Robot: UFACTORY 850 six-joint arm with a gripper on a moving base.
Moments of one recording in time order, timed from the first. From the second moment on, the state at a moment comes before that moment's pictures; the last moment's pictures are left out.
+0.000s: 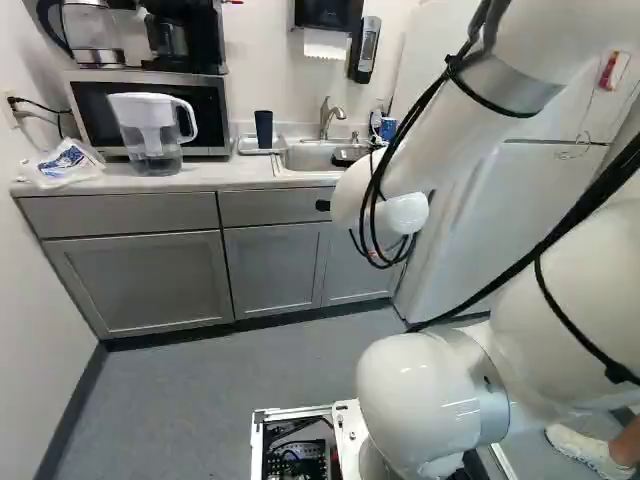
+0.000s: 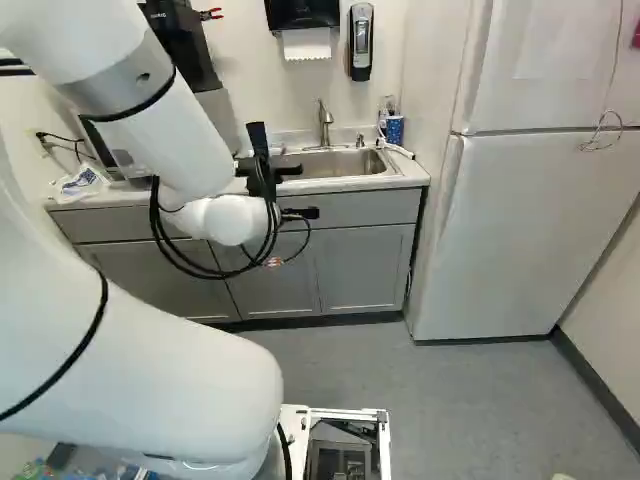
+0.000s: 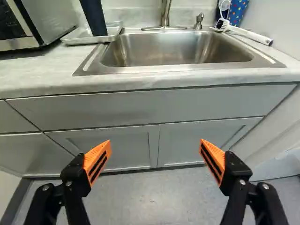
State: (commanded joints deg) arm 1.1 14.3 -16.4 0.3 32.8 -0.1
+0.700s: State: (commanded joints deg) arm 0.3 15.5 -8.1 0.1 45.3 0.0
